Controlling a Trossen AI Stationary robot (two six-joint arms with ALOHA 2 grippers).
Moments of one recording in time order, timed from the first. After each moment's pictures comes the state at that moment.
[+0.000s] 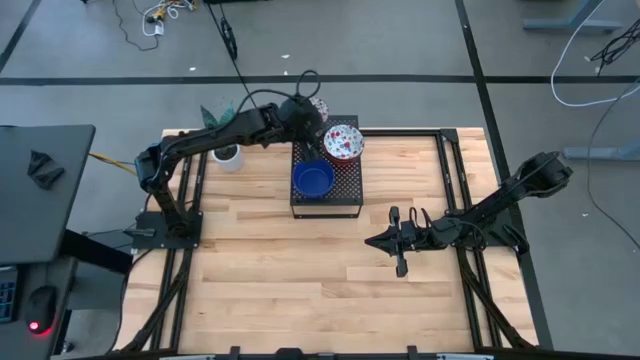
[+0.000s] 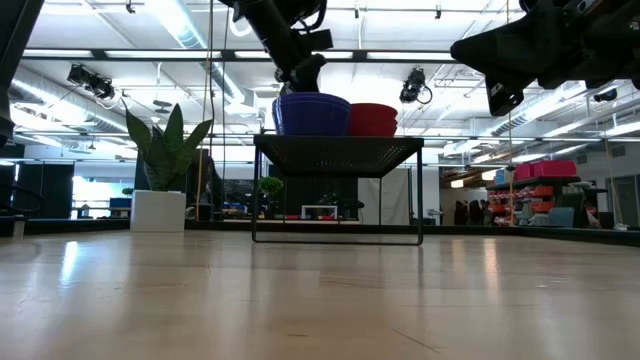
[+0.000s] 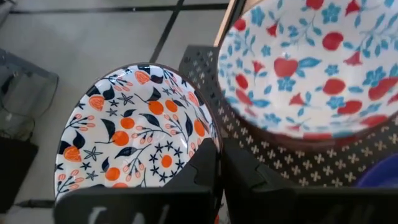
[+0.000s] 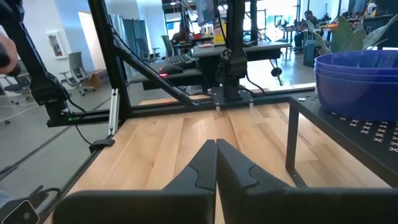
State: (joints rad) left arm 0.40 1.75 1.64 -0.61 -0.28 0.29; right arm 0.47 1.30 0.23 1.06 0.42 0.12
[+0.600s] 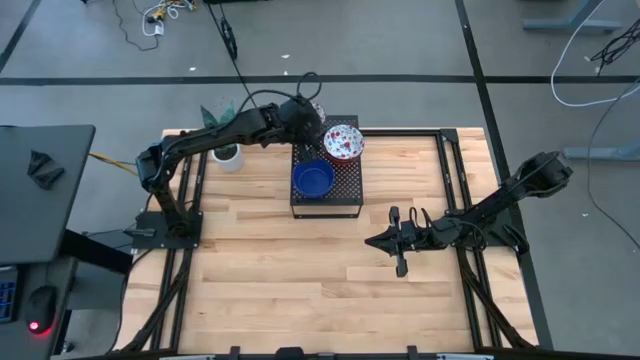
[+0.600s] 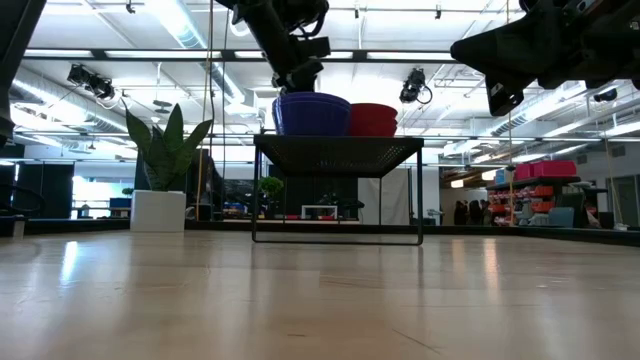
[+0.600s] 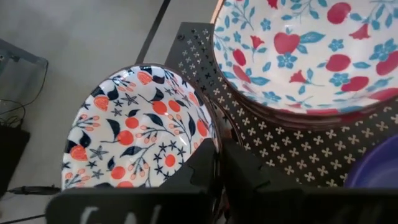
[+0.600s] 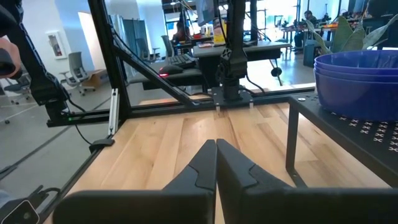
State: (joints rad) left arm 0.41 1.76 1.64 -0.67 -0.26 0.27; right arm 0.47 1.30 0.23 1.06 0.42 0.12
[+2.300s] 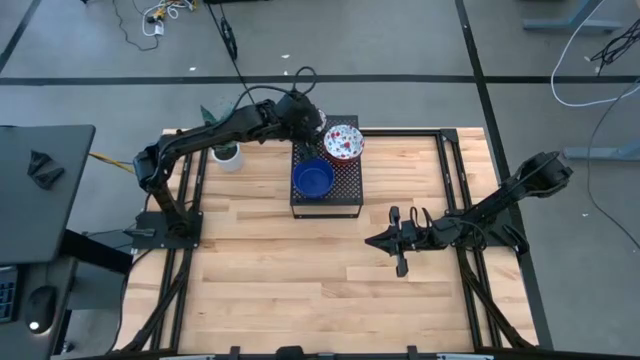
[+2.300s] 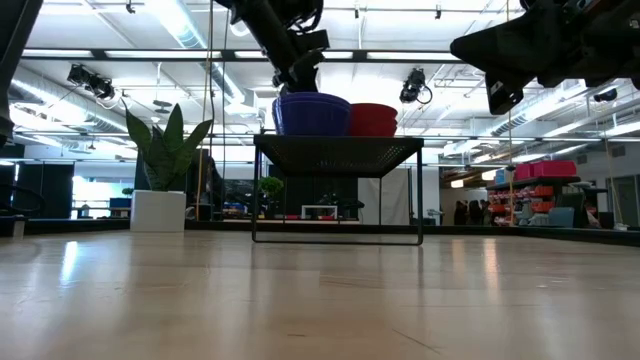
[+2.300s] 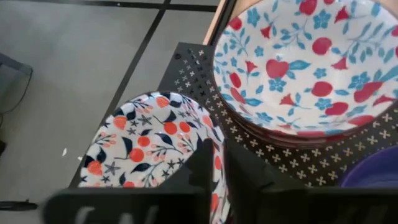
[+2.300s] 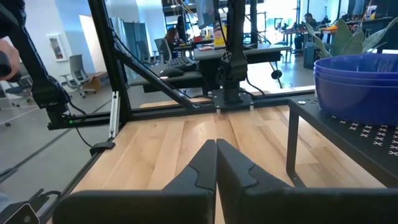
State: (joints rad) left arm 0.43 1.74 1.65 -0.64 -0.18 0.25; right arm 0.47 1.30 0.23 1.08 0.42 0.12
